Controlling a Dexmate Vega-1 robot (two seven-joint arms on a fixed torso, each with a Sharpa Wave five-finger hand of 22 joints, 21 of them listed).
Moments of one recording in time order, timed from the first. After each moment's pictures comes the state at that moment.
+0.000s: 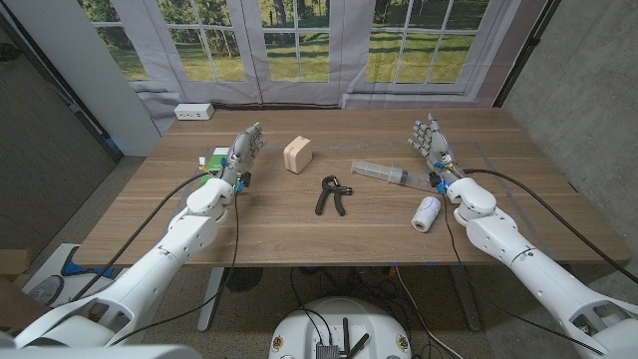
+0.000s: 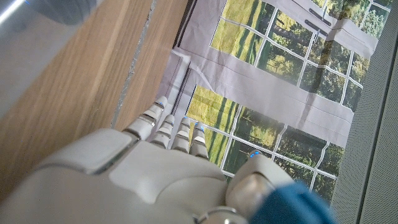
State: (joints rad) left arm 0.85 0.54 0.35 -1.35 -0.65 -0.26 0.00; left_hand 0.19 0.15 0.59 0.02 0.17 0.01 0.04 0.18 0.17 -0.07 0.02 0.19 0.17 -0.08 0.01 0.18 0.17 0.05 -0.04 0.19 0.17; right arm -0.88 -0.56 -0.37 -1.39 0.58 0.29 -0.05; right_hand 0.15 0.13 0.05 0.15 0.34 0.14 -0.05 0.20 0.17 0.14 -0.03 0.18 0.18 0.03 -0.03 0.21 0.24 0.25 -0.04 0.18 0.16
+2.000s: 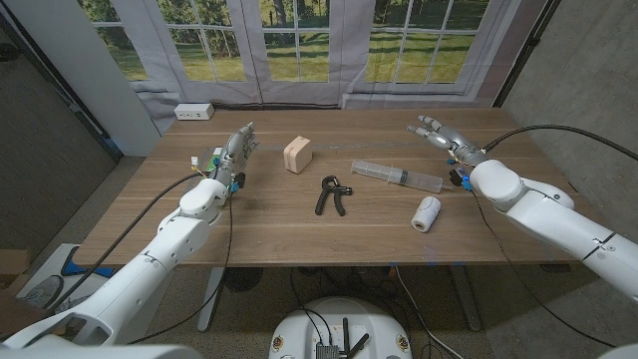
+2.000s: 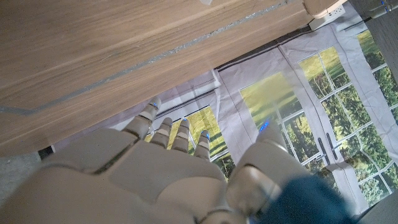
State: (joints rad) left arm 0.93 0.60 0.31 -1.50 -0.64 -0.19 0.11; left_hand 0.19 0.15 0.61 -0.01 0.17 0.02 0.04 0.18 0.17 -0.05 0.01 0.19 0.17 -0.06 0.01 0.18 0.17 0.06 -0.04 0.19 0.17; right arm -0.98 -0.97 -0.36 -1.98 0.19 -0.33 -0.20; right_hand 0.41 0.06 0.16 -0.11 0.22 0.02 -0.18 0.18 0.18 0.05 -0.04 0.18 0.19 -0.05 0.02 0.20 0.21 0.17 0.09 0.18 0.17
